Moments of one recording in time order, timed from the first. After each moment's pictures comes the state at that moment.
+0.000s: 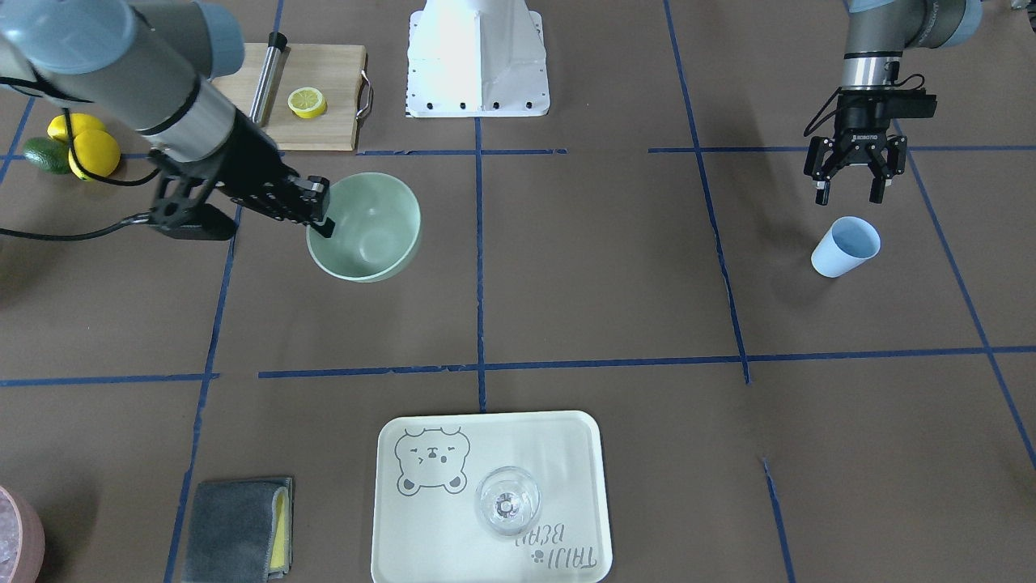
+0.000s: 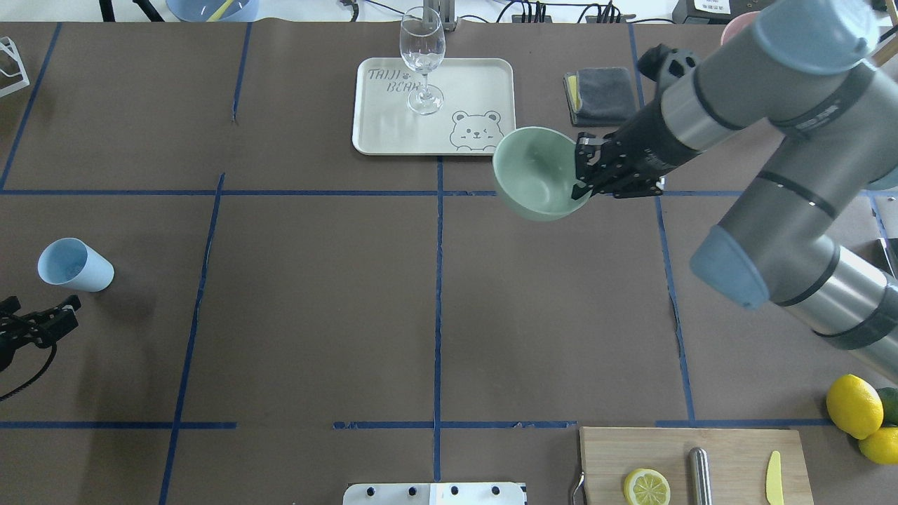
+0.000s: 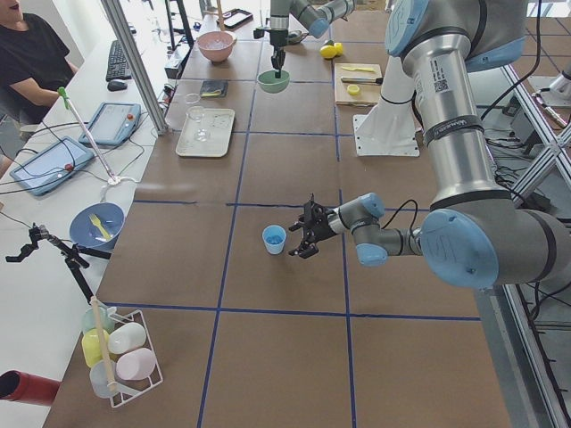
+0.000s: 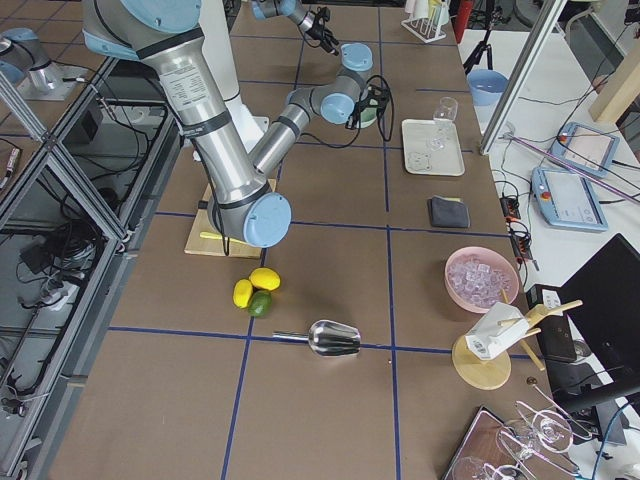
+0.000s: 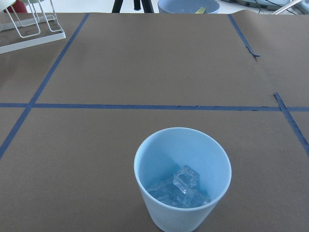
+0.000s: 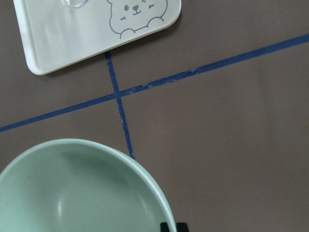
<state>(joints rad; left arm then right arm) -0.25 -1.16 -1.74 -2.72 -0.85 -1.38 0.70 -1.02 1.87 -1.43 2.13 1.44</state>
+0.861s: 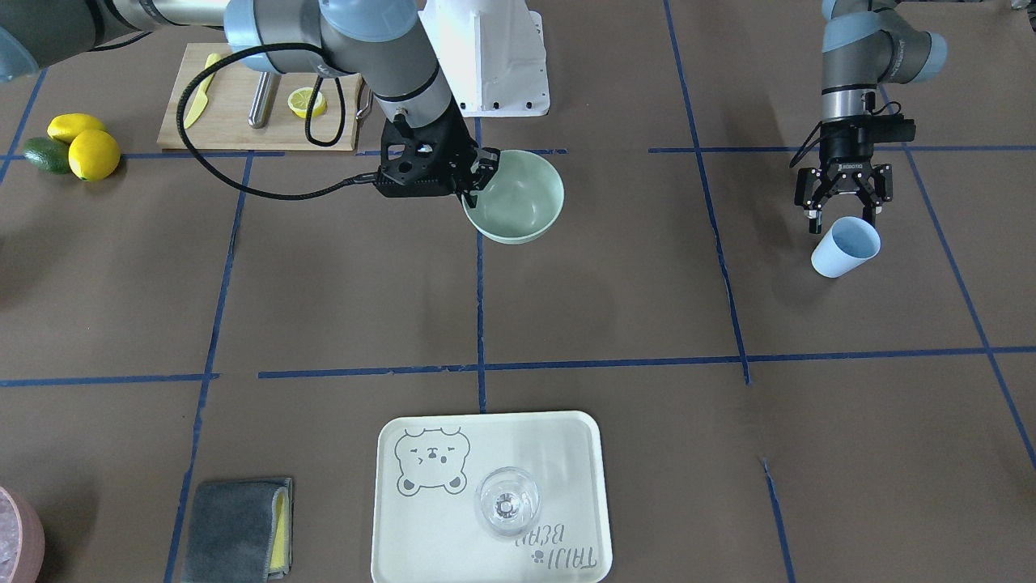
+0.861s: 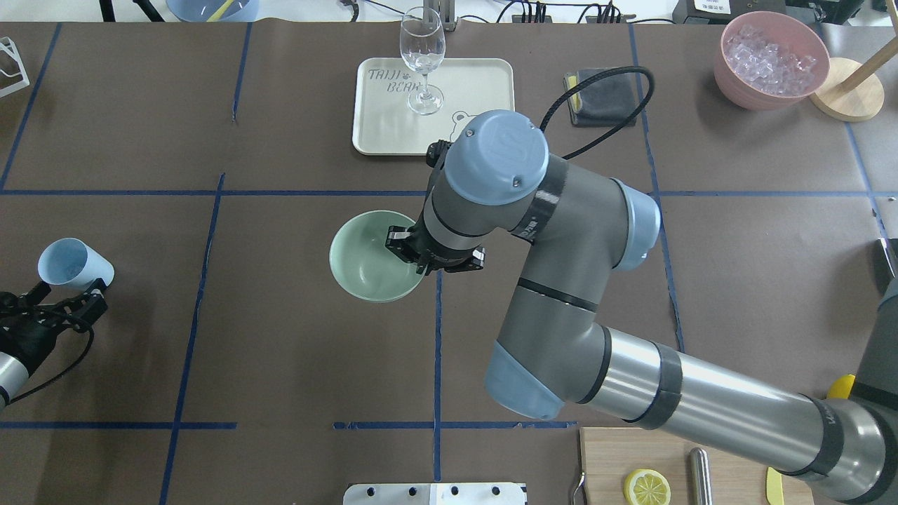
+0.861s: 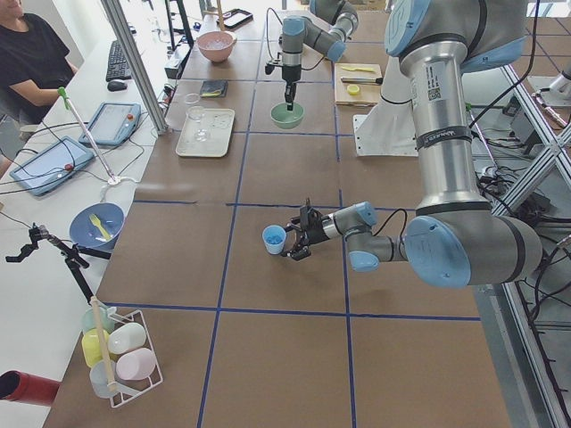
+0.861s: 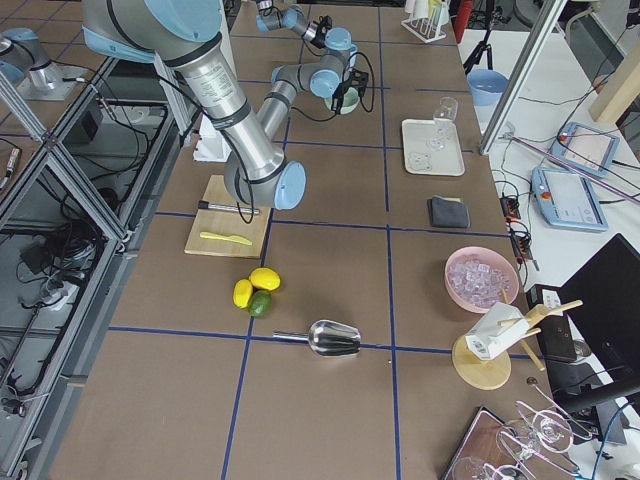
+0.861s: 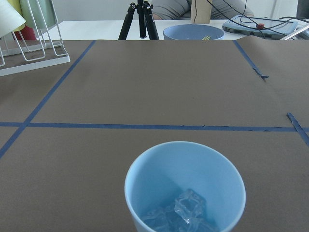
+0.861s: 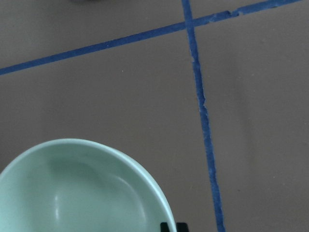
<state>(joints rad) -0.26 -1.27 -1.58 -2.83 -0.76 -1.38 0.50 -0.76 1.66 -1.51 1.95 1.45</state>
